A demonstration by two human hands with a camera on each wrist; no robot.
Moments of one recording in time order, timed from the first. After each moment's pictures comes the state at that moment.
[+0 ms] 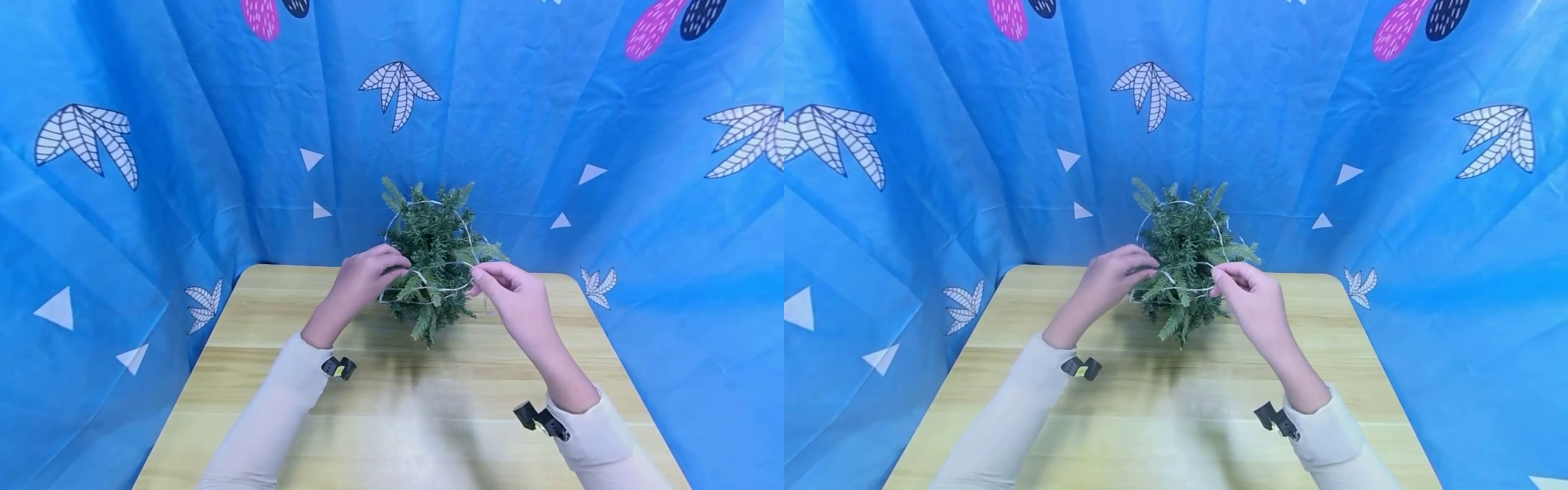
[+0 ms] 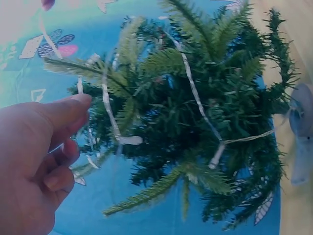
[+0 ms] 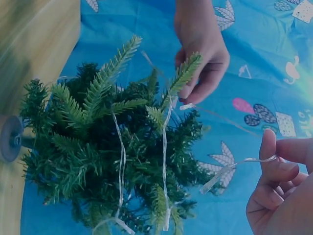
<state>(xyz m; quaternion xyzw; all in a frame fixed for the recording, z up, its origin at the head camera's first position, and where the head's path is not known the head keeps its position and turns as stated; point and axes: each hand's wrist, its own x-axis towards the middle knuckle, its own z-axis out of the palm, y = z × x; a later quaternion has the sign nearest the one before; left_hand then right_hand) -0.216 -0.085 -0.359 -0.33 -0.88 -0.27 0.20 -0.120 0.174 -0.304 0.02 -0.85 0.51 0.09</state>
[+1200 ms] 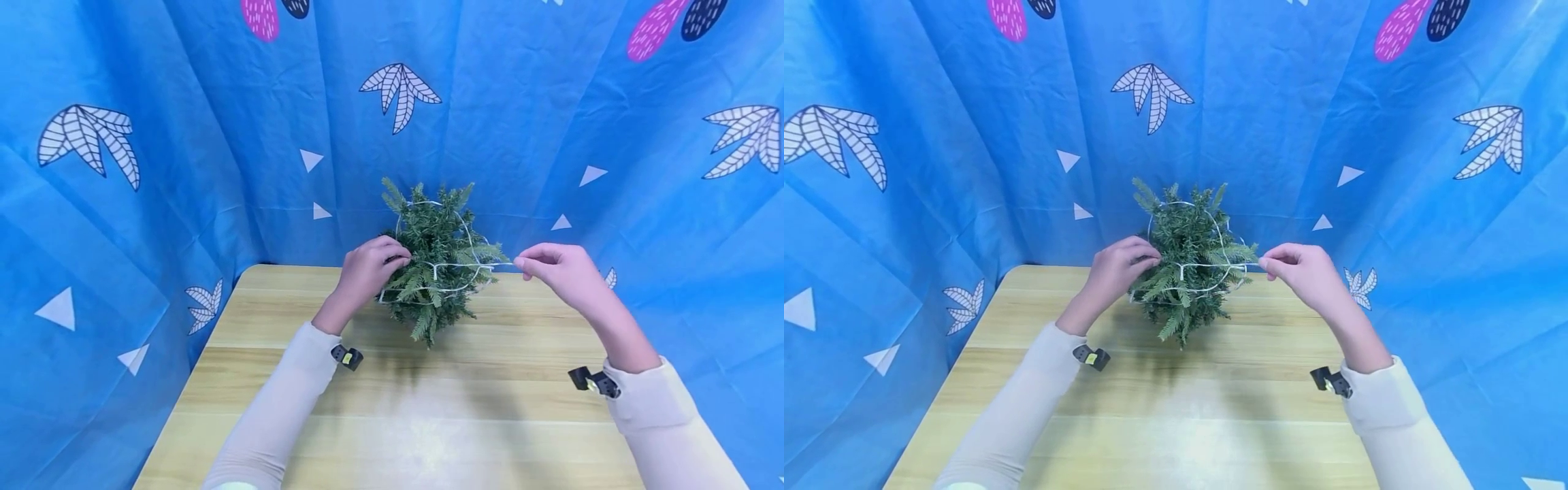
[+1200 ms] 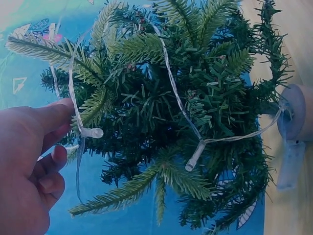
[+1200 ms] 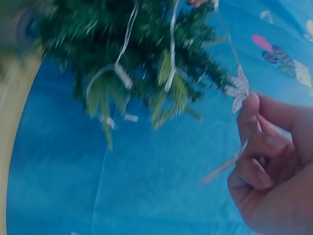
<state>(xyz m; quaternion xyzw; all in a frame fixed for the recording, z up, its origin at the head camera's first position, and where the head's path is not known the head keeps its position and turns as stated) -0.237 -0.077 -0.369 -0.27 -0.90 -0.28 0.20 -0.157 0.258 -0.276 0.04 -0.93 0.36 -0.03</state>
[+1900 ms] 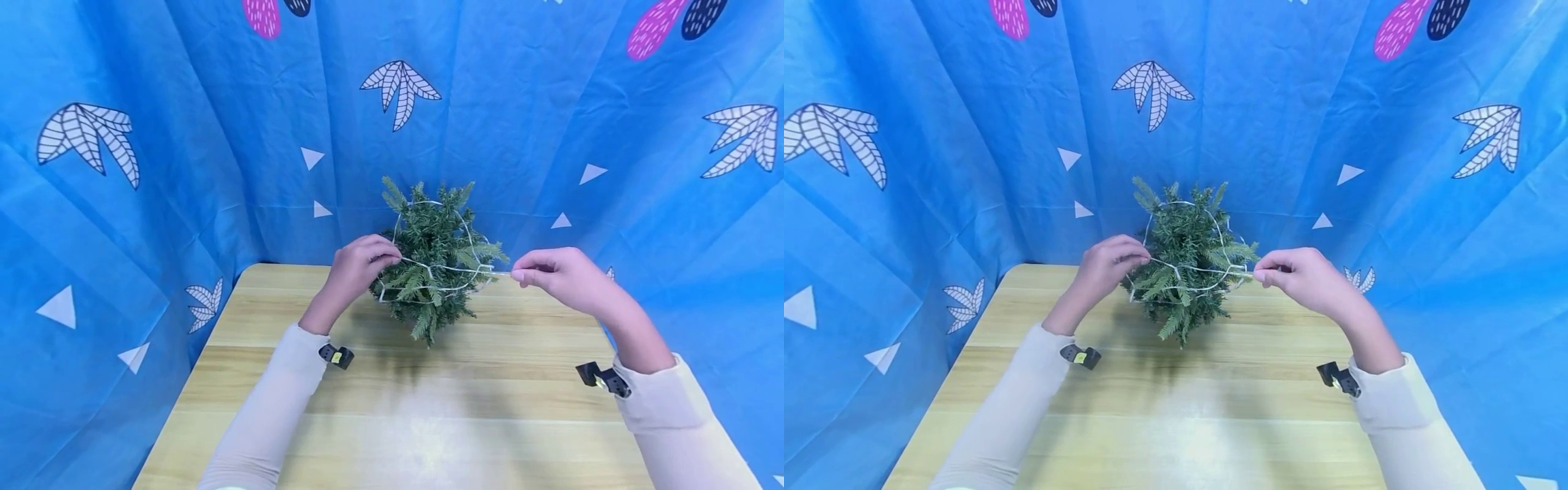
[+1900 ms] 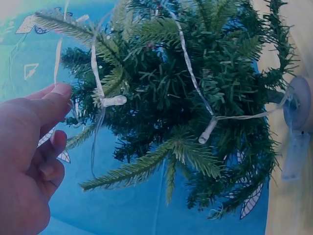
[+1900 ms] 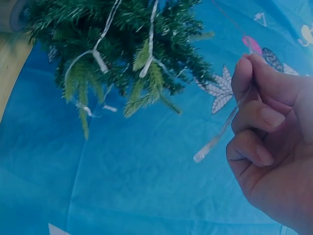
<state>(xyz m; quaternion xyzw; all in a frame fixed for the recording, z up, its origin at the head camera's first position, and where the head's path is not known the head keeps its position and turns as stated) -0.237 -0.097 -0.368 -0.31 -0.86 -0.35 0.22 -0.150 0.255 -0.261 0.15 -0.95 0.28 -0.05</state>
